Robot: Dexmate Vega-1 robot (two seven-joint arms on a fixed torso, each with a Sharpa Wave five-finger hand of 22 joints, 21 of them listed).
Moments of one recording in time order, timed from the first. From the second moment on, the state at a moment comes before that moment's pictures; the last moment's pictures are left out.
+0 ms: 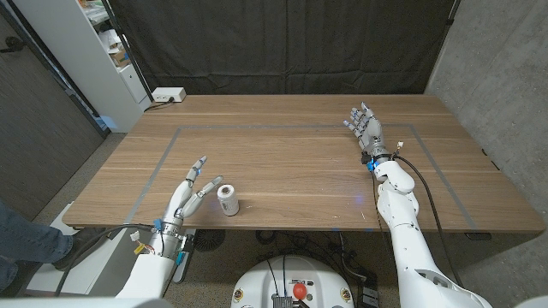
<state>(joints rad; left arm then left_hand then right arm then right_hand) 1.72 0.33 -0.09 -1.89 0.23 -0.52 0.22 0.38 -0.10 0.51 -0.18 0.19 -0.04 0.10 0.20 0.18 -0.05 0.10 0.21 0.22 -0.10 0.16 0.19 0.18 -0.14 0.19 0.22 0.18 -0.90 0.09 0.25 -1.29 0.14 0.24 0.42 0.14 -0.06 0.40 -0.10 0.30 0.17 0.09 0.20 0.19 0.11 0.08 0.19 0.19 0.04 0.04 0.21 0.22 0.23 0.00 0.38 0.17</state>
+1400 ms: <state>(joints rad) 1.74 0.39 -0.02 -1.95 0.30 -0.34 0.32 0.43 -0.11 0.51 -0.18 0.19 -0.03 0.11 0.20 0.18 -0.06 0.11 0.22 0.22 -0.10 0.16 0.19 0.18 -0.13 0.20 0.22 0.18 -0.88 0.09 0.27 -1.22 0.16 0.27 0.43 0.14 -0.06 0.40 -0.10 0.30 0.17 0.09 0.20 0.19 0.11 0.08 0.19 0.19 0.04 0.04 0.21 0.22 0.24 0.00 0.37 0.17</state>
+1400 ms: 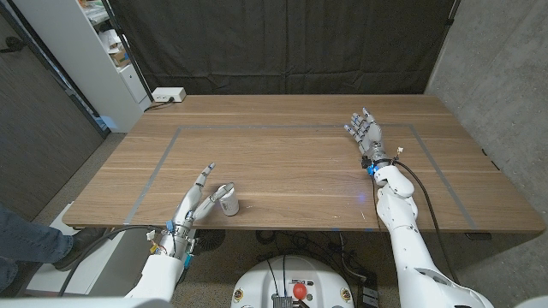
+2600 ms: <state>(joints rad) 1.74 0.44 0.05 -1.98 0.33 -0.27 0.36 0.46 -0.10 0.52 -0.18 0.19 -0.02 0.11 0.20 0.18 -0.05 0.11 0.22 0.22 -0.10 0.16 0.19 0.18 -0.13 0.20 0.21 0.18 -0.86 0.10 0.29 -1.17 0.20 0.31 0.46 0.14 -0.06 0.39 -0.11 0.30 0.18 0.08 0.20 0.19 0.11 0.08 0.20 0.19 0.04 0.04 0.21 0.22 0.24 0.00 0.35 0.17</state>
